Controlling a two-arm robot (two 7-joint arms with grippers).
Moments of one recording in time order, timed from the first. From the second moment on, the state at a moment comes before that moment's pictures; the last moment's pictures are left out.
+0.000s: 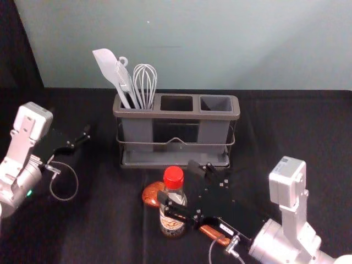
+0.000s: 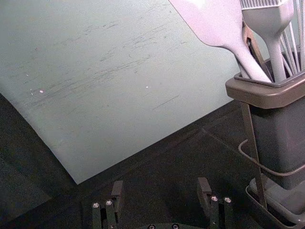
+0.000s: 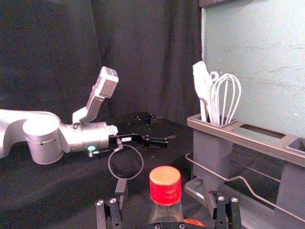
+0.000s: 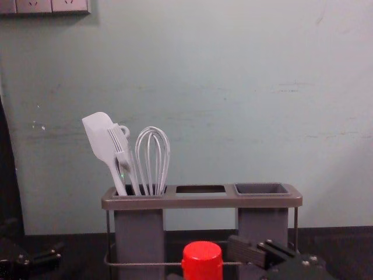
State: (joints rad) left arm -0.20 0.60 0.45 -1.41 -0.25 -0.12 0.03; right arm -0.11 0.48 -0.47 -1.86 0.34 -0.10 0.33
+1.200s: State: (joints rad) left arm -0.20 0.60 0.45 -1.41 -0.25 -0.12 0.03; right arm -0.09 0.39 -0.45 -1.80 0.31 -0.06 0.40
